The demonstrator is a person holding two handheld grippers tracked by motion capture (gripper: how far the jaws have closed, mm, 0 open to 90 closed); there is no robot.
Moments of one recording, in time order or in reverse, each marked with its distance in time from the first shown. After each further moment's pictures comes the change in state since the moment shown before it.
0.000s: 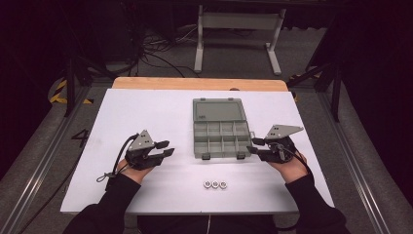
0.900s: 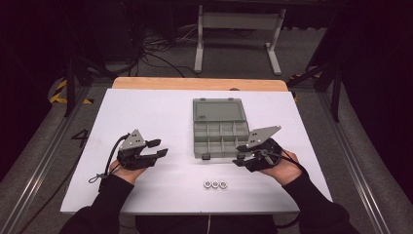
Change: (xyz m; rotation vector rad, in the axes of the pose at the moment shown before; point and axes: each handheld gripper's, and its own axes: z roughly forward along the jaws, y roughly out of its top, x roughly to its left) left arm 0.010 -0.008 -0.014 -0.006 0.020 -0.041; right arm 0.043 0.041 0.008 0.162 0.197 -0.221
